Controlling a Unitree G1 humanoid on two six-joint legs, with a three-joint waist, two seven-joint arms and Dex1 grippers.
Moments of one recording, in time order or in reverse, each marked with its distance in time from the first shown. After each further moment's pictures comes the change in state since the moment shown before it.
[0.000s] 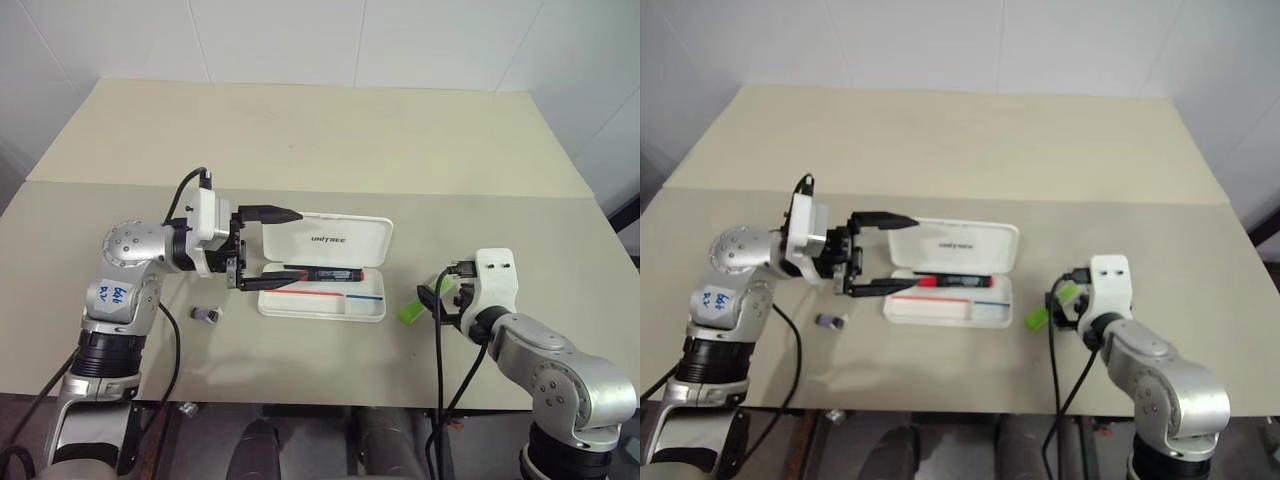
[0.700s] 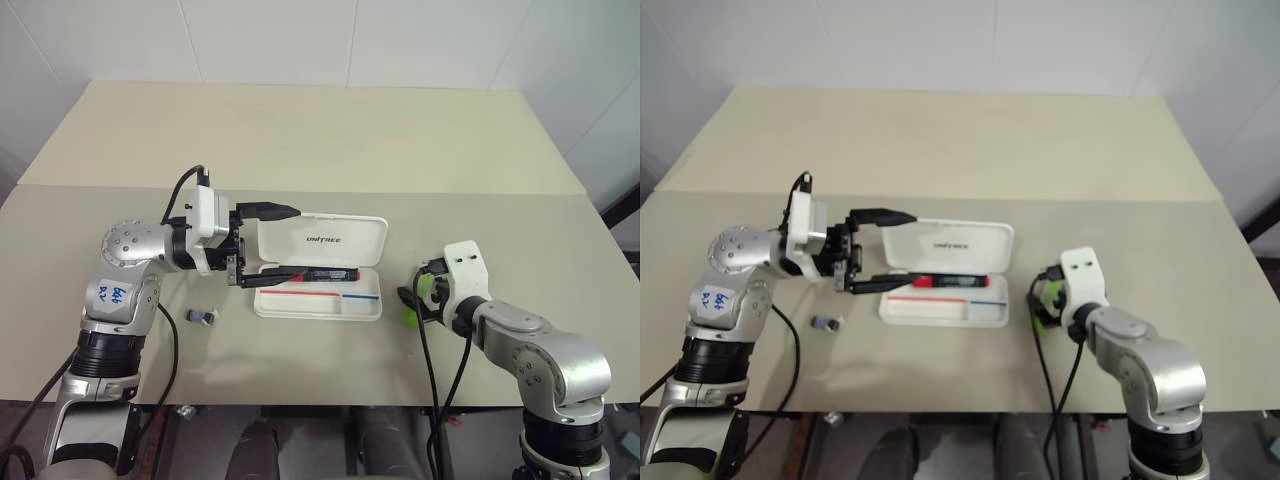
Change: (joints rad) left arm 0.000 0.000 0.000 0.001 0.000 -0.007 0.028; right arm -0.074 -0.087 0.146 0.121 -0.054 -0.054 0.106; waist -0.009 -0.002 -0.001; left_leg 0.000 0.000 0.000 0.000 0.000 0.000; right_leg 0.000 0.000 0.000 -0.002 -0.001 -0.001
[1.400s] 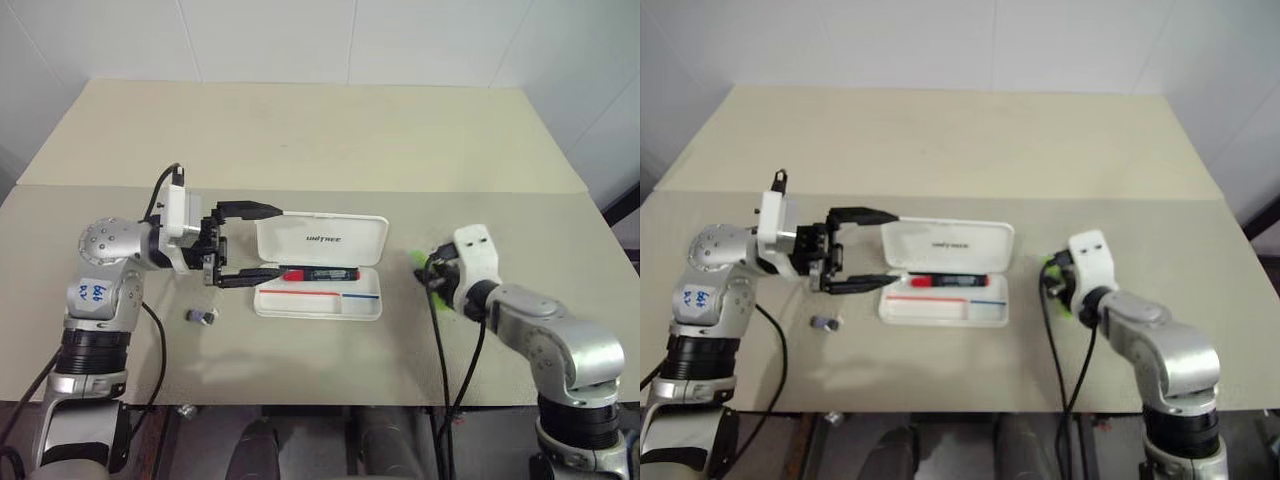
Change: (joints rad) left arm -0.007 0.050 0.068 0.103 -0.048 -0.060 -0.116; right arm -0.113 -0.140 -0.055 0.085 0.015 -0.175 0.149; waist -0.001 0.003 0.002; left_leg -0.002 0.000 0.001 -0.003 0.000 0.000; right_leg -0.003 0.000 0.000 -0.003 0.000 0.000
